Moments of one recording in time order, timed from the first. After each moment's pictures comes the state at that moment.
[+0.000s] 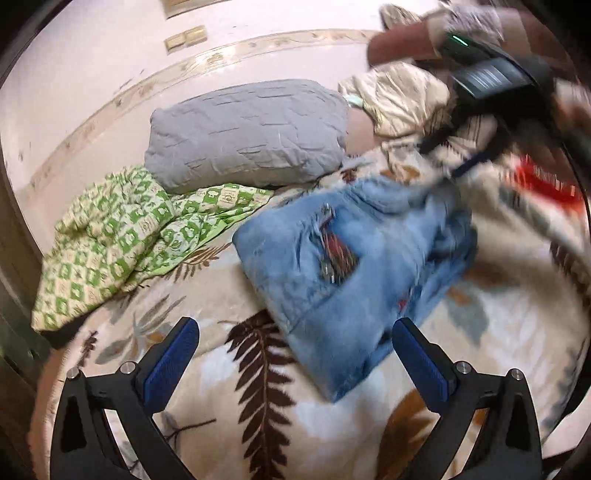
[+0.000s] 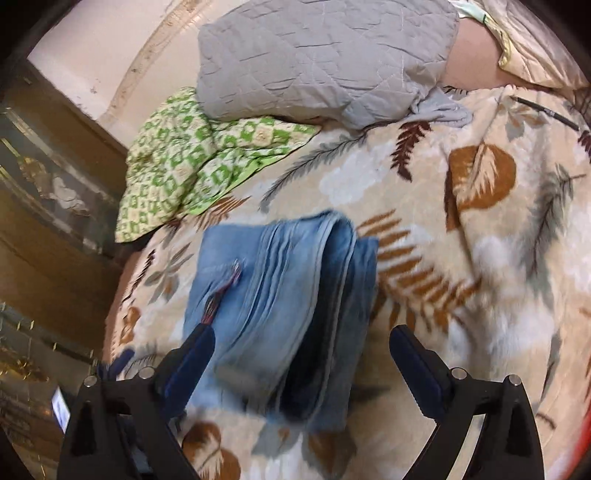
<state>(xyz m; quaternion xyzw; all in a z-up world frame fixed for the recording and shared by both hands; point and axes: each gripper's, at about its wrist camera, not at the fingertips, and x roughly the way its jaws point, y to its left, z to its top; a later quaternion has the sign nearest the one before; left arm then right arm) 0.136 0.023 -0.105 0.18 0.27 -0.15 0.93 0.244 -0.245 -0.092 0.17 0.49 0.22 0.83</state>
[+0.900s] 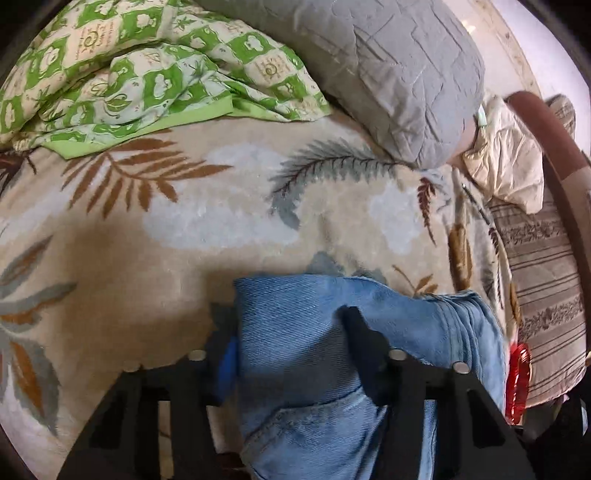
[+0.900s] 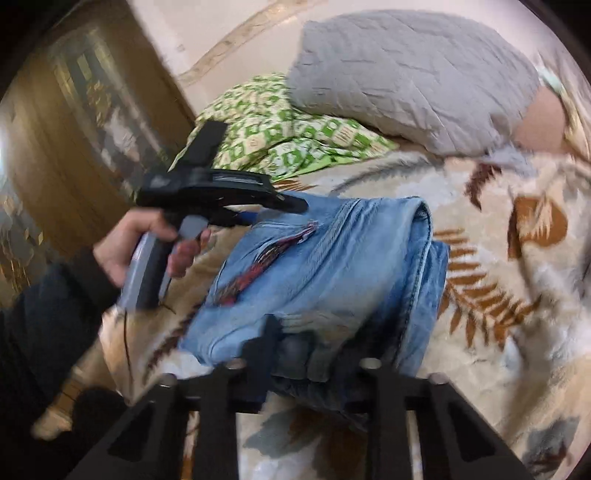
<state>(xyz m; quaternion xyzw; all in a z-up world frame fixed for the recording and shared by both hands) 0.386 0.059 -0.148 -0.14 0.56 -0.15 0.80 0.203 -0.196 -0.106 0.04 0.41 0.31 0.86</state>
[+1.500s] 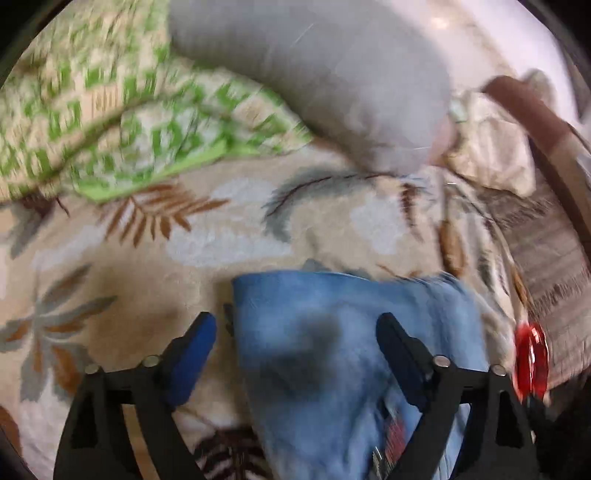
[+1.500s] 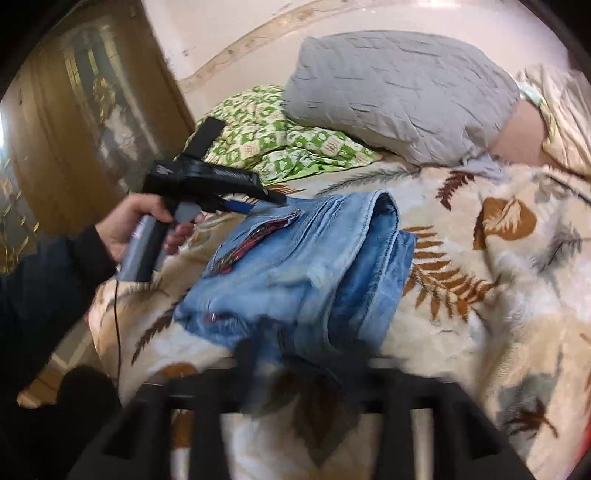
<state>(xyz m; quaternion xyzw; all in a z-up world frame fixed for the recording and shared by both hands) 0.340 0.059 -0.094 -0.08 0.49 -0.17 0.85 0.159 -0.231 -0.096 0.03 0.37 0.29 0.88</state>
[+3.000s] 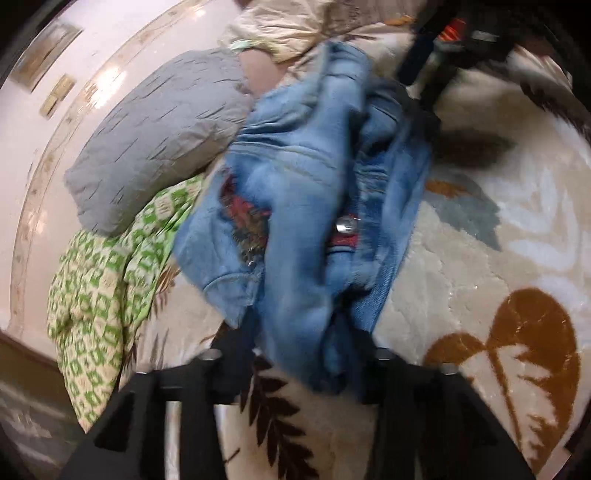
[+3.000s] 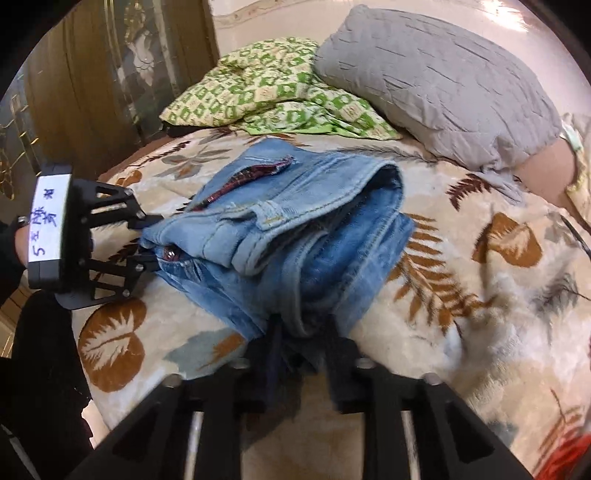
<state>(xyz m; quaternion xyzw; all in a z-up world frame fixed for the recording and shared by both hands) 0.147 -0.022 -0.144 0.43 0.33 -0.19 0.82 0.180 -0.219 -0.123 -0.09 0.43 0.29 0.85</state>
